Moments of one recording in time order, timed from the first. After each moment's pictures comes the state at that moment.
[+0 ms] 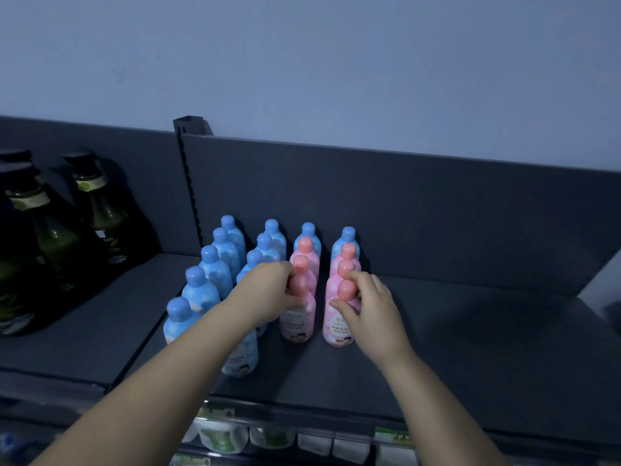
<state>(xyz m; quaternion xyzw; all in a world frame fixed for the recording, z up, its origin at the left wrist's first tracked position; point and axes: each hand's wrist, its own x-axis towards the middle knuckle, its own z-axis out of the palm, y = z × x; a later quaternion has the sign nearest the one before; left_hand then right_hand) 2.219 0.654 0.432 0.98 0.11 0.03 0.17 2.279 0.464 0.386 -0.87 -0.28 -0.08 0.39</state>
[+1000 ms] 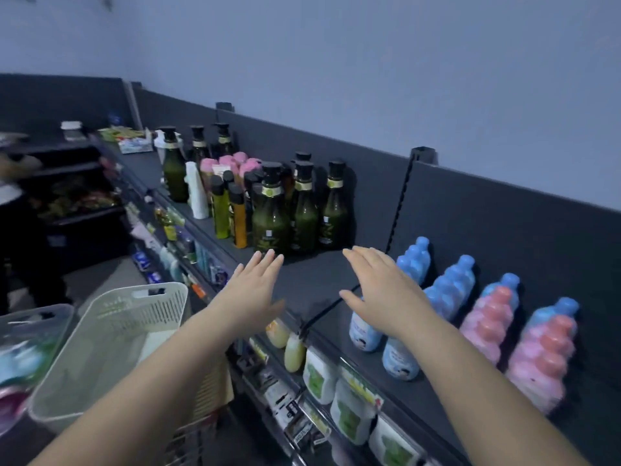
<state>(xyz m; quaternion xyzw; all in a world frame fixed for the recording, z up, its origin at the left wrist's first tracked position) 1.959 0.760 0.432 0.91 0.42 0.04 0.08 2.161 0.641 0.469 -0.74 -0.66 -0.05 0.09</state>
